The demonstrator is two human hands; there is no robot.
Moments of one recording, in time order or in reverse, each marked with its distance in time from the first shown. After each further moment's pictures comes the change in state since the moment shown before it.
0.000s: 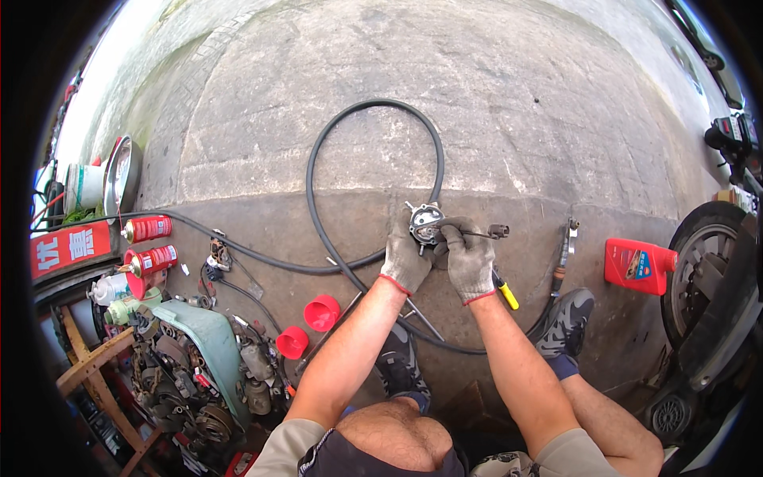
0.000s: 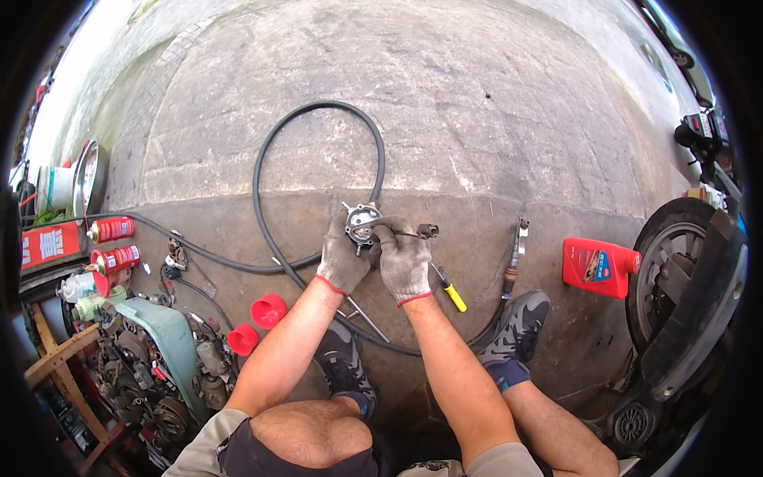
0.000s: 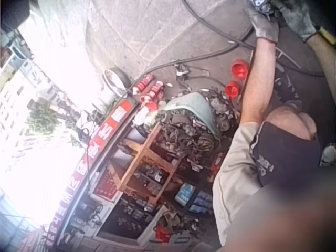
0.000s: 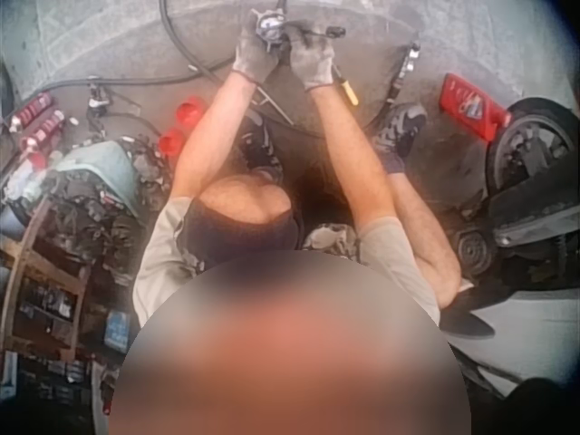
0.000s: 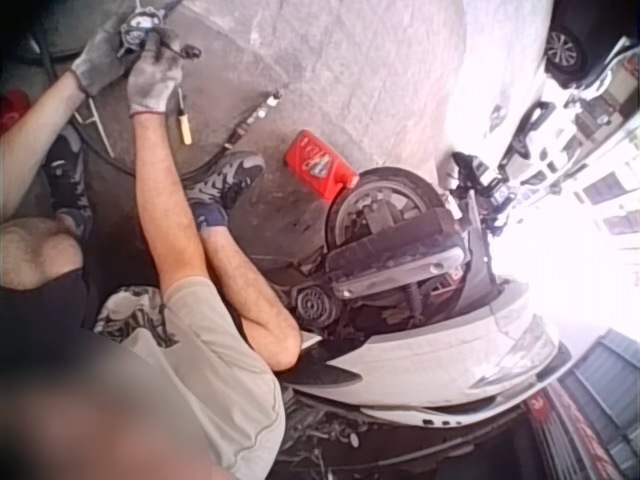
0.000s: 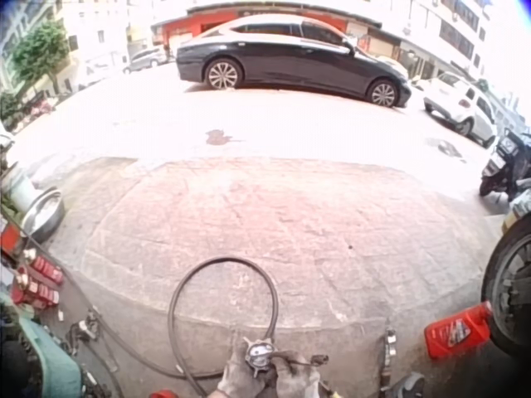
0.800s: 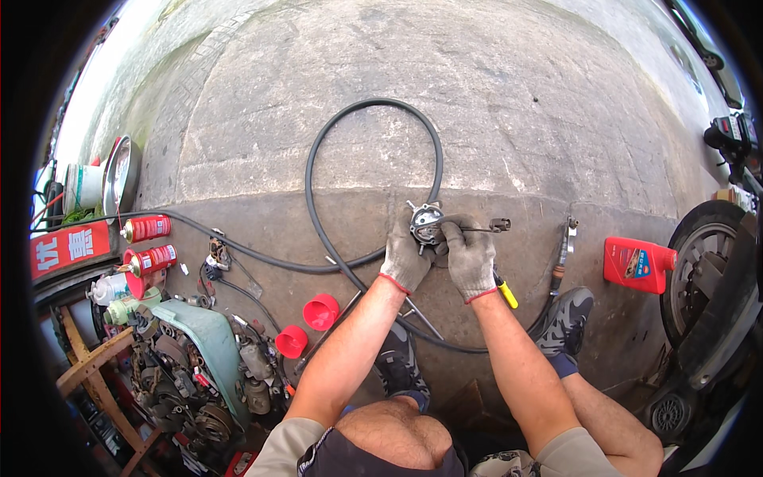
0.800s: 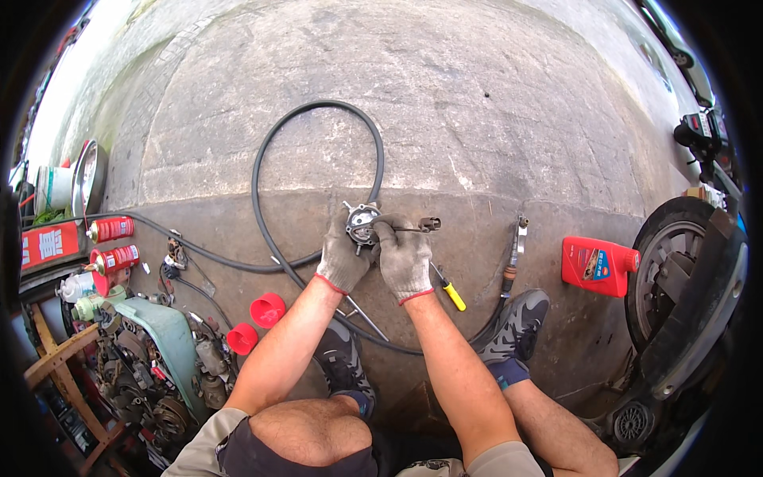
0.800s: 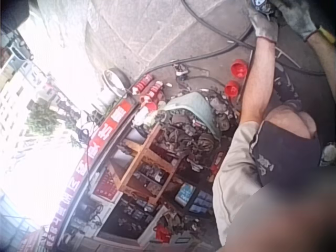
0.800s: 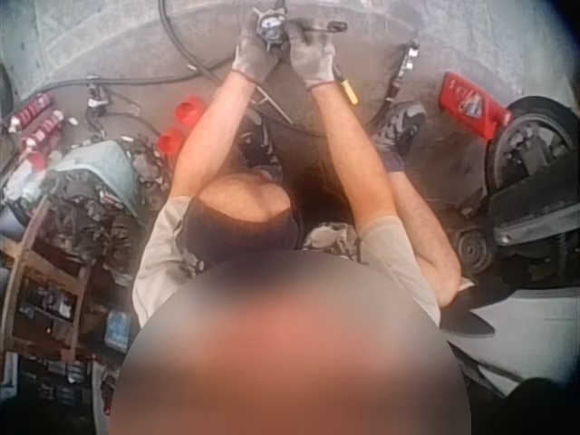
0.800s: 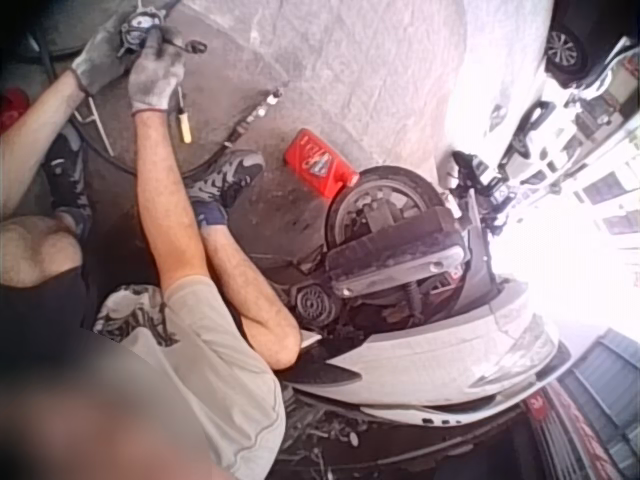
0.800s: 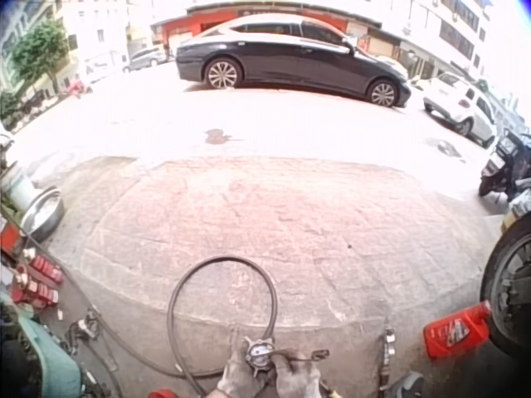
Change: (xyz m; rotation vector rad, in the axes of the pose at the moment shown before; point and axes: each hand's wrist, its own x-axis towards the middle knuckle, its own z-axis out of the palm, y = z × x) left_hand 0.002 -0.003 -0.003 0.105 -0.059 0.005; right_hand 0.004 -0.004 -0.005 -0.106 -0.003 0.034
